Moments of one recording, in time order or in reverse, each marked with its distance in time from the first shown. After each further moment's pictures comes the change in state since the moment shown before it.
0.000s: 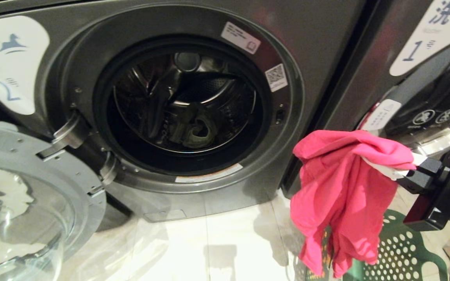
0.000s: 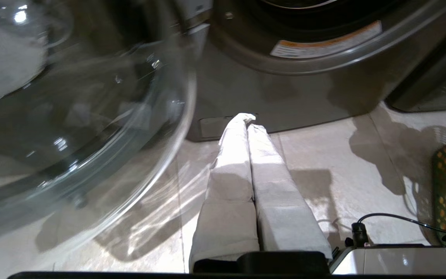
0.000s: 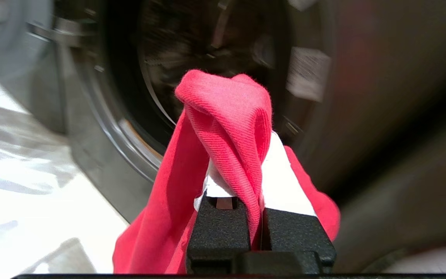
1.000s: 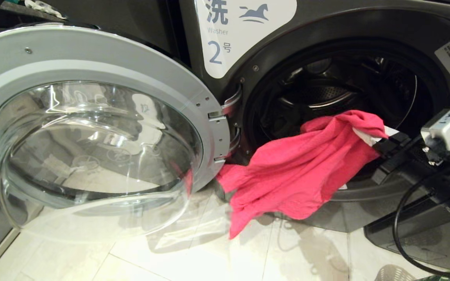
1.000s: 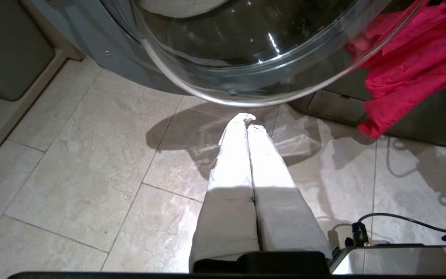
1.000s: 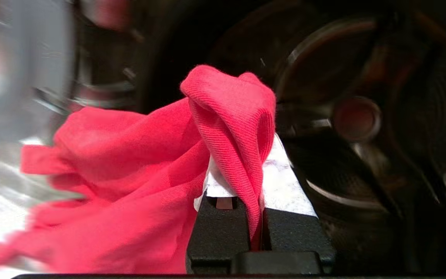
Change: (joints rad) left arm 0.001 0.000 0.000 0.000 0.000 0.000; right arm -0.150 0.288 -0.083 -0.262 -0.155 0.036
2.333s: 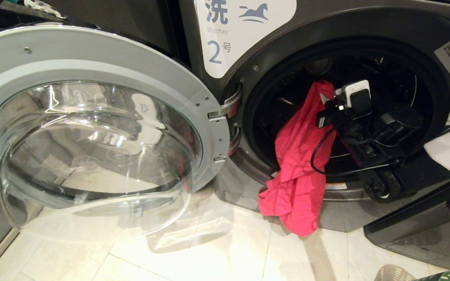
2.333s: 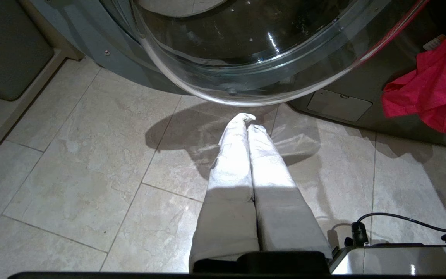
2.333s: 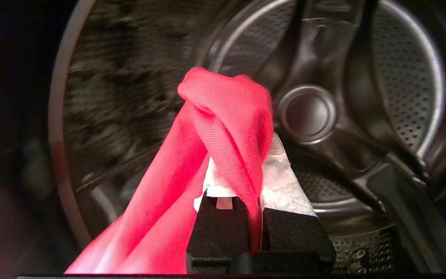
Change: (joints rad) left arm 0.000 0.000 0.000 0.000 0.000 0.000; right arm -0.025 0.613 -0.705 -0.132 -0.269 0.112
